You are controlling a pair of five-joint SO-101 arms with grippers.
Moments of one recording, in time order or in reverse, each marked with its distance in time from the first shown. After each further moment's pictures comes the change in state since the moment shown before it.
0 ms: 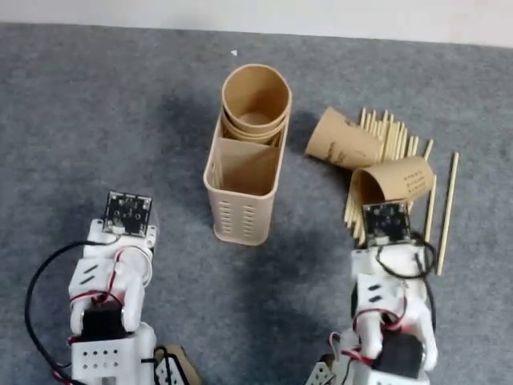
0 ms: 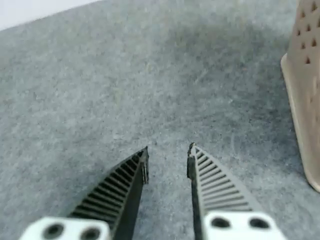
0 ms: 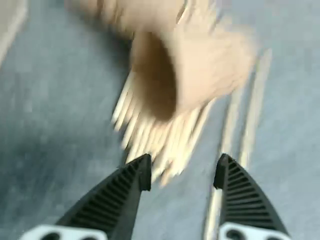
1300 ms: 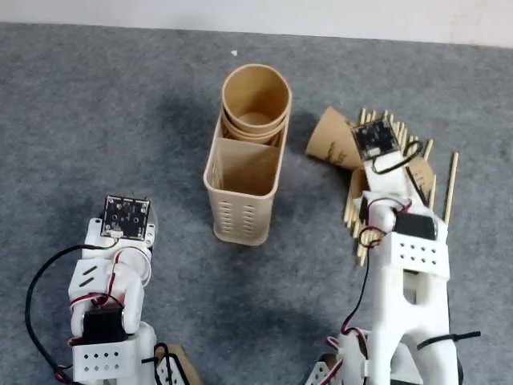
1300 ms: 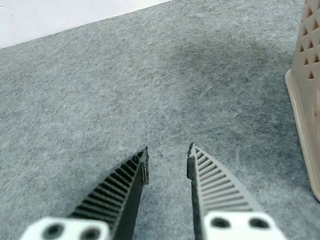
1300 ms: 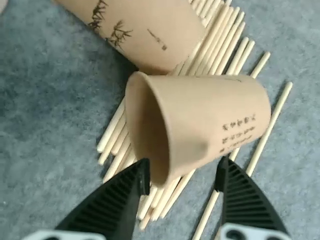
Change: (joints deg) left arm -0.1 -2.7 1.2 -1.2 0.0; right arm -2.0 68.7 -27.4 -20.3 7.5
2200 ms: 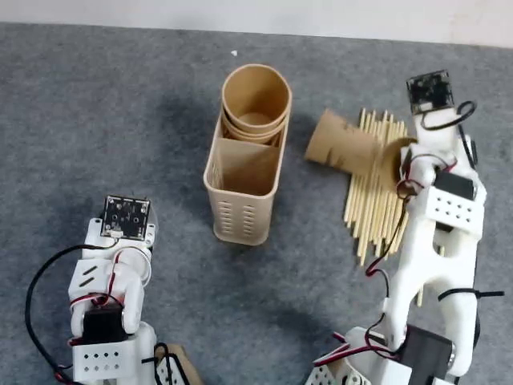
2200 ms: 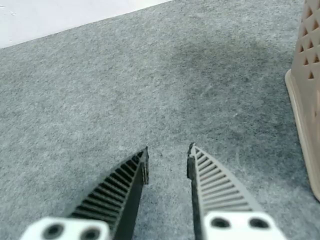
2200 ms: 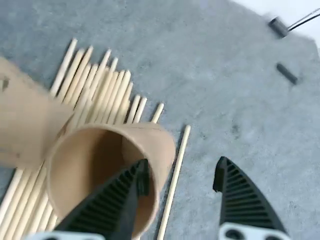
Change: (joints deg) left arm 0.0 0.0 0.0 0.0 0.0; right arm 9.8 19.3 -22.6 -8.6 3.4
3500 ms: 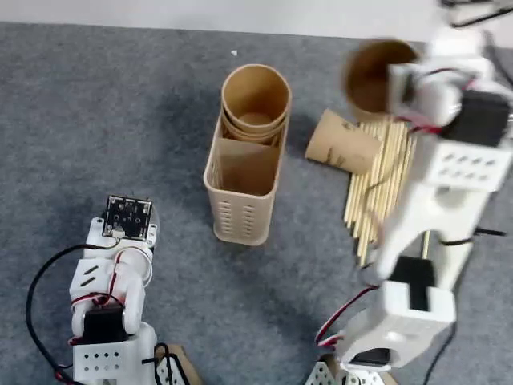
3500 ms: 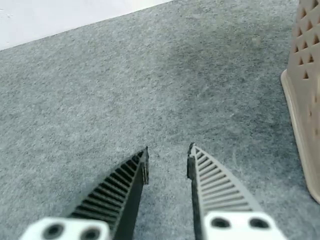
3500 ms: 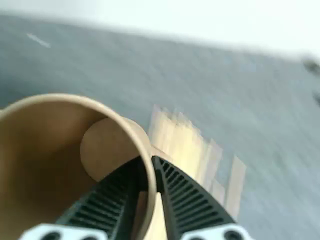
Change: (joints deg) left arm 0.7 0.0 0.2 0.0 0.0; right arm -18.0 26.1 -93.3 62.1 -24.2
